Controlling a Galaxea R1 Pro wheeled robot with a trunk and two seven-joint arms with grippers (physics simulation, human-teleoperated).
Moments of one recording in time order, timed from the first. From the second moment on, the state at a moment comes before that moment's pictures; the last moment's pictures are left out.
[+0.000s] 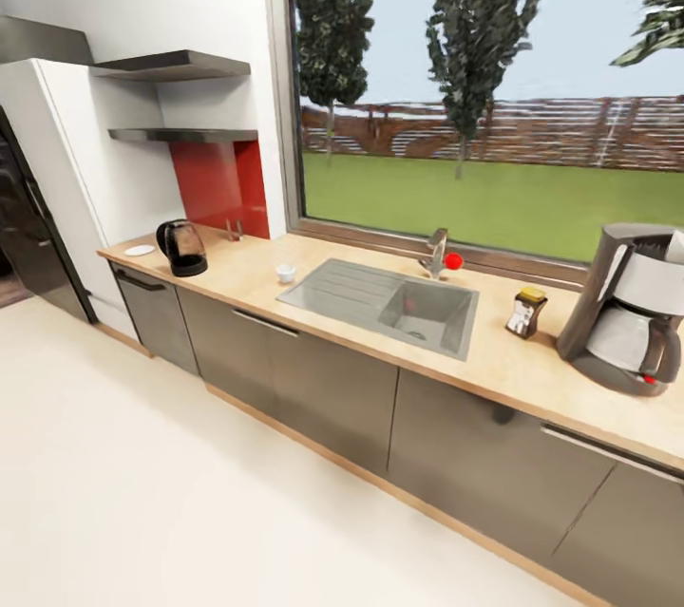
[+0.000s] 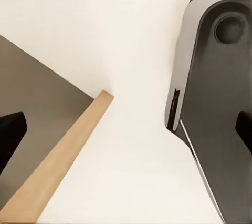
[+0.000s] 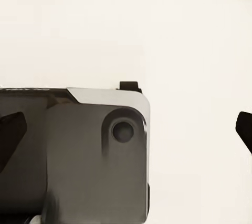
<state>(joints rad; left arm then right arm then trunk) 0.03 0.12 0.42 -0.17 -0.30 -0.01 0.00 -0.22 -0.02 0.09 -0.06 -0.09 -0.07 0.00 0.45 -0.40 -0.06</state>
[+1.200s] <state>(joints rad) 0.03 0.12 0.42 -0.17 -0.30 -0.02 0.00 -0.22 -0.02 0.09 -0.06 -0.09 -0.07 0.00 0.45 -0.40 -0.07</state>
